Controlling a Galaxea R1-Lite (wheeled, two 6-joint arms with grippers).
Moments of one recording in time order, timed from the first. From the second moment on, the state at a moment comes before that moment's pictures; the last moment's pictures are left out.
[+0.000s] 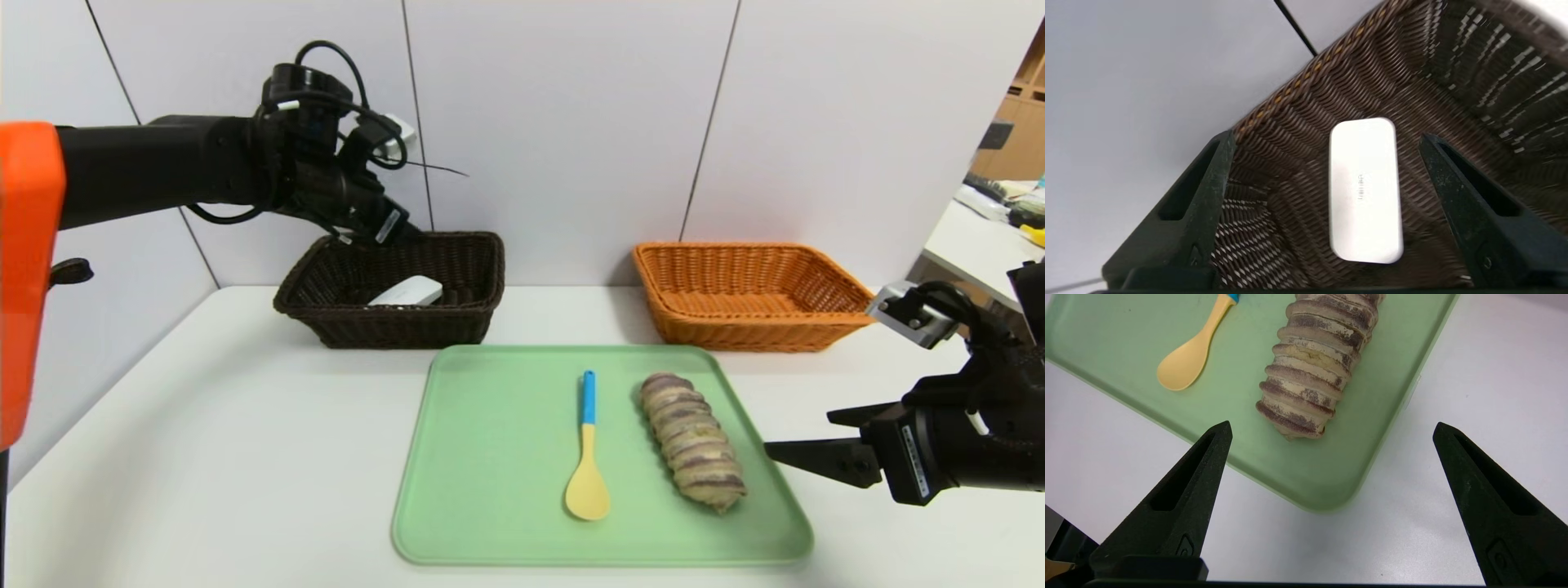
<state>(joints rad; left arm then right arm) -0.26 2.10 -1.97 0.33 -0.05 0.47 0.25 1.32 -0.76 0.19 0.28 -0.05</state>
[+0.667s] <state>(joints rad) -0.64 1.97 -1.95 0.67 0.30 -0.22 0.25 1.28 -0.74 0.19 0.28 -0.05</state>
